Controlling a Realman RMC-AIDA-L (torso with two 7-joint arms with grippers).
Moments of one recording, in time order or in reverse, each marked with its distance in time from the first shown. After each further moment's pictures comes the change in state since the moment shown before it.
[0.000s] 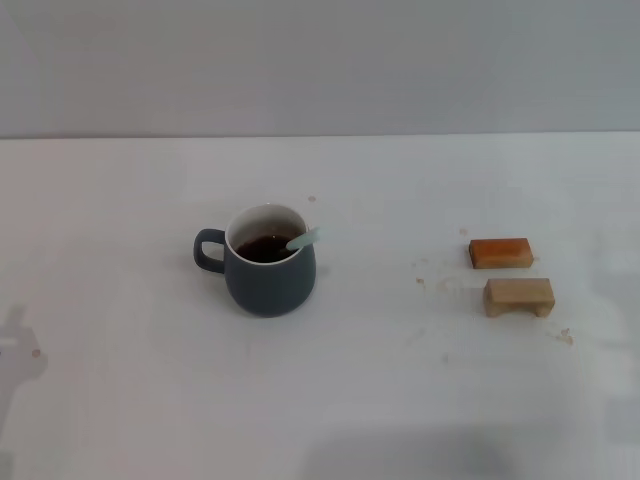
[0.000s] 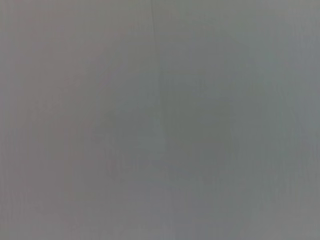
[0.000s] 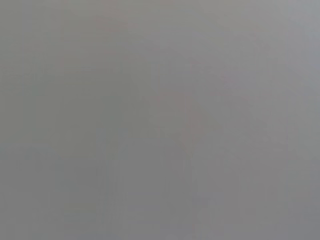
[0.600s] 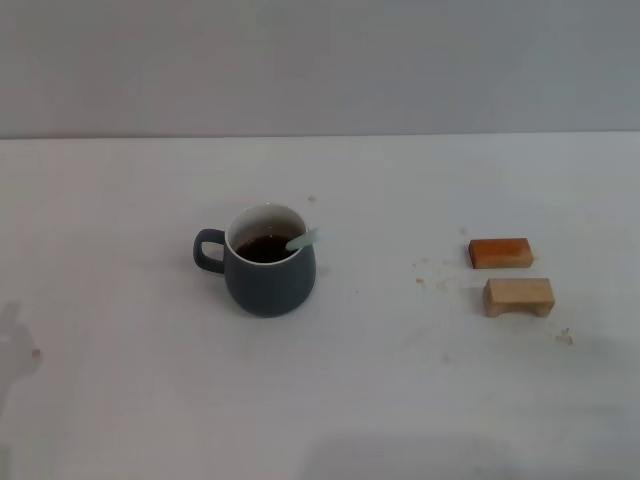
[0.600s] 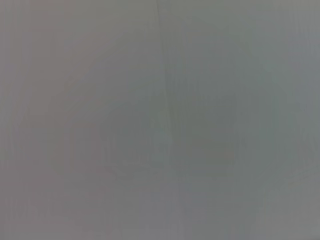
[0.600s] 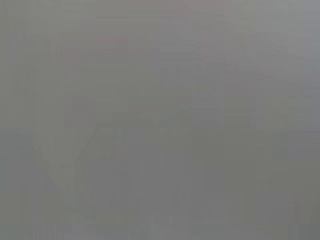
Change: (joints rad) left arm -0.014 0.000 -0.018 0.012 -0.005 -0.016 0.009; right arm 0.017 -0.001 -0.083 -0.267 0.183 -0.176 0.217
